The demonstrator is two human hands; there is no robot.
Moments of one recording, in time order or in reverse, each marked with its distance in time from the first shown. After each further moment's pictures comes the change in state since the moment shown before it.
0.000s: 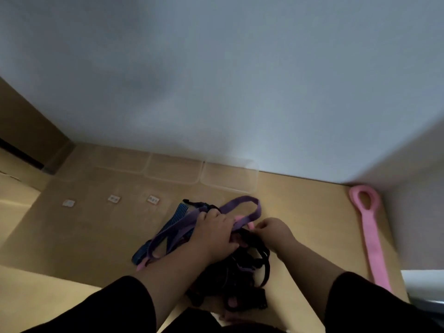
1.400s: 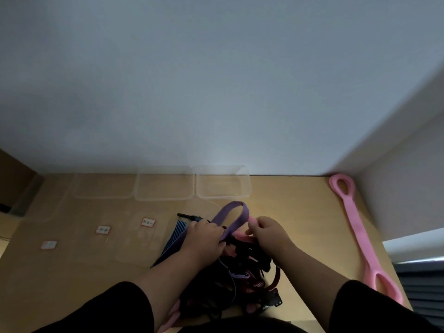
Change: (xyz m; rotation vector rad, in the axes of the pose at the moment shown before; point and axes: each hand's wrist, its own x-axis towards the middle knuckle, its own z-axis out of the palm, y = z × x) left_hand 0.005 -0.053 -0.001 0.086 0.017 0.130; right_hand -0.044 -0.036 0.020 0.386 0.163 0.006
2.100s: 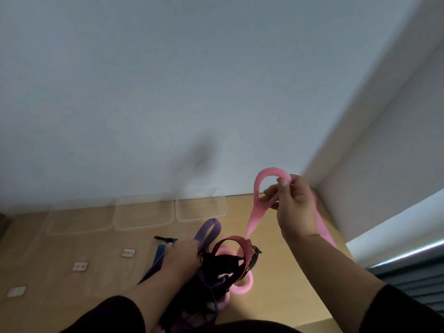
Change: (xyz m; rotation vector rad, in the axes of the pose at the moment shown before) left_hand 0.002 -0.001 -0.012 -0.110 0.013 -0.122; right_hand -0.092 -0.086 -0.094 0.591 0.579 -0.521
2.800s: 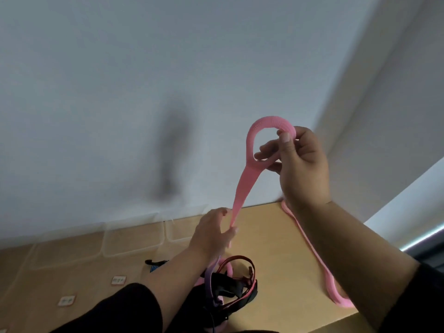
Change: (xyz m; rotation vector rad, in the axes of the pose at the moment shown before) left_hand 0.019 0.080 -0.071 -0.600 0.310 0.322; right_hand 0.008 -0.117 -0.006 0.118 -0.026 -0.301
